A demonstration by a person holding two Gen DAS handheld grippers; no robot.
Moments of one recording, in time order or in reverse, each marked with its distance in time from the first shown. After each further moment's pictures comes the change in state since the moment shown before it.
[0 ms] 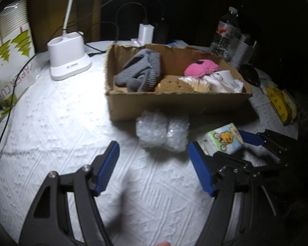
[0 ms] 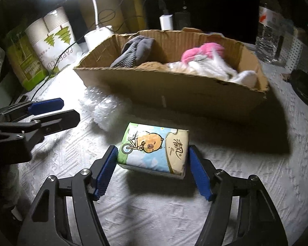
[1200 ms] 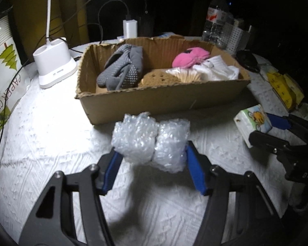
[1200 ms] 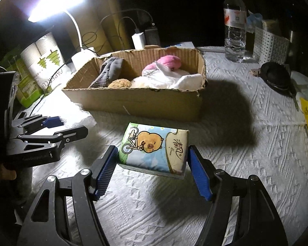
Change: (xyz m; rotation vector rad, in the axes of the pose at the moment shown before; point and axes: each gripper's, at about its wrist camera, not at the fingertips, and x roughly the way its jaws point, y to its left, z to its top) left arm 0.009 -0.028 -0.002 0.087 0.010 0.025; right arm -0.041 -0.038 -0.016 0.069 -0.081 -0.032
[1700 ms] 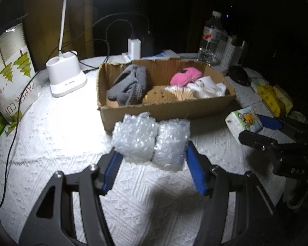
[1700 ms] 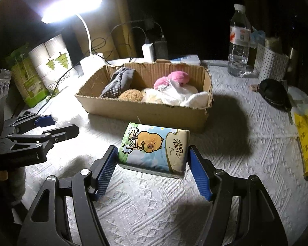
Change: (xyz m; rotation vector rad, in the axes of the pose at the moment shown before) left arm -0.048 0.010 0.000 -0.016 -0.084 -0.025; right arm -0.022 0.020 0.013 -0.041 -0.040 -0.014
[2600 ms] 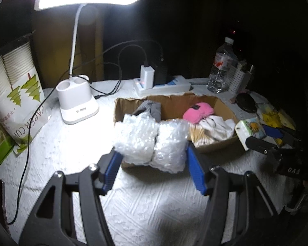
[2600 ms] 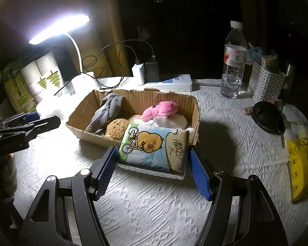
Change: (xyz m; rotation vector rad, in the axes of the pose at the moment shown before) left arm -0.004 0.021 0.052 -0.051 -0.089 0.030; right arm 0.003 -0.024 0.044 0.005 -0.051 -0.031
